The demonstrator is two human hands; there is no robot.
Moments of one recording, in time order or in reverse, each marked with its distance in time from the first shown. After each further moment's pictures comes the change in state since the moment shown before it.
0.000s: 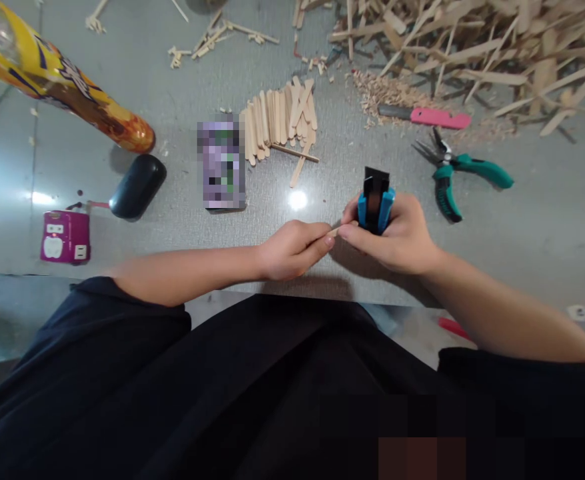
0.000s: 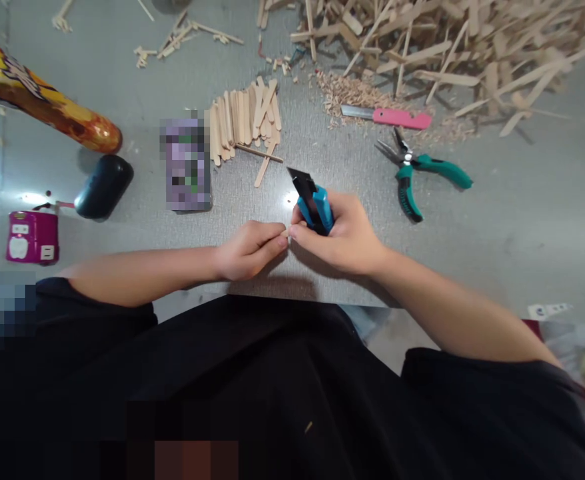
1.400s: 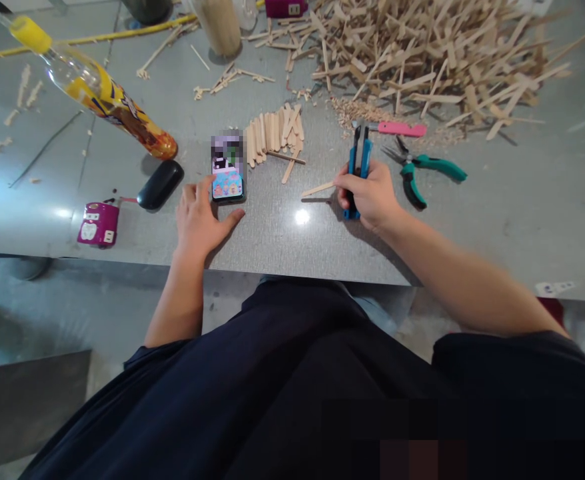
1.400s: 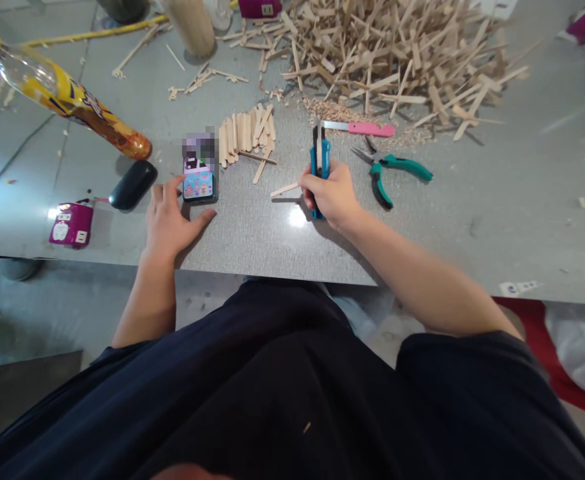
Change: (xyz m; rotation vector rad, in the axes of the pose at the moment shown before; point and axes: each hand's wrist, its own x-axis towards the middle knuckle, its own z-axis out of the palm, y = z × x) left_hand -0.102 -0.019 -0.074 0.898 0.729 -0.568; right_hand 0.041 0.051 -0.011 0.249 0.201 0.076
